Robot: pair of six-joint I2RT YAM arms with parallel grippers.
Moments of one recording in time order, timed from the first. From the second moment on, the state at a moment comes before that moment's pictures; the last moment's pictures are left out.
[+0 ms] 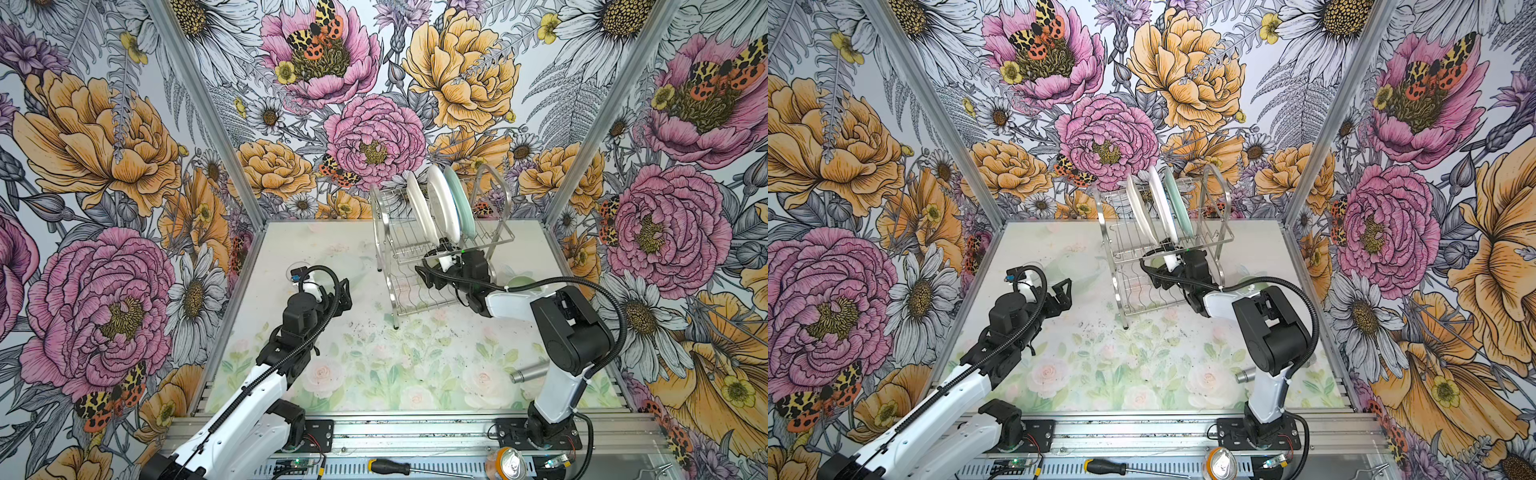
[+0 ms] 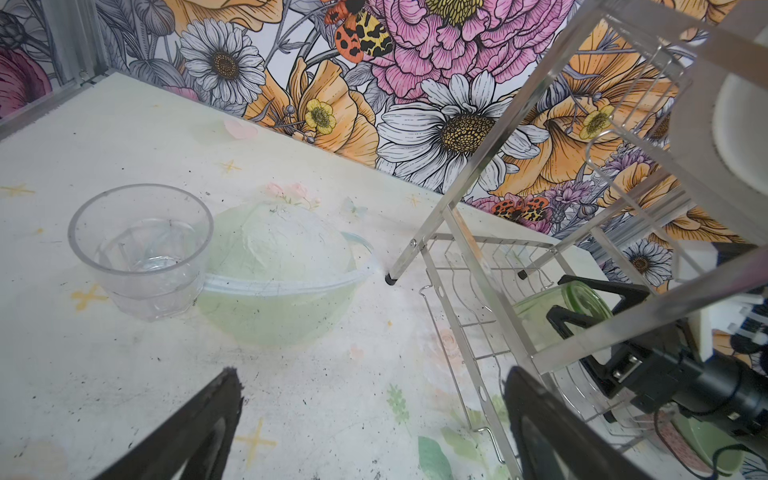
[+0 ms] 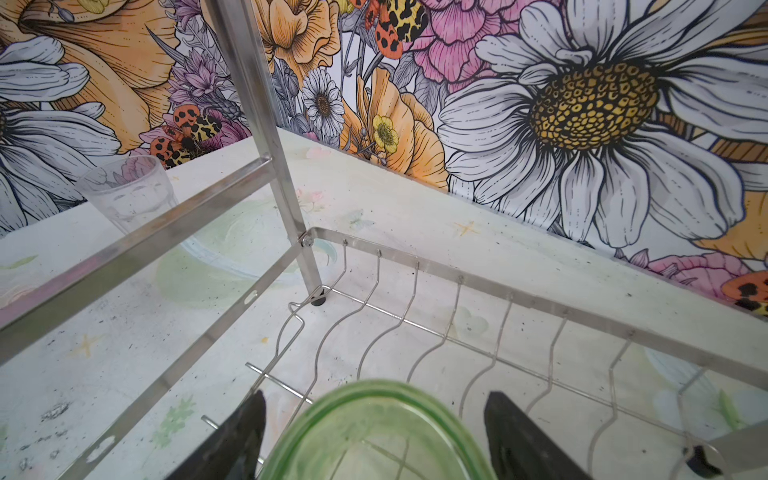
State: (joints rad) left arm -0.37 0.82 0.48 0.05 -0.19 -0.50; right arm 0.39 1.82 0.91 0.59 -0.34 -0.05
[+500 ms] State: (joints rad) left arm -0.37 0.83 0.48 0.02 -0.19 -0.50; right arm 0.39 1.77 0.84 0.63 -0.35 -0.04
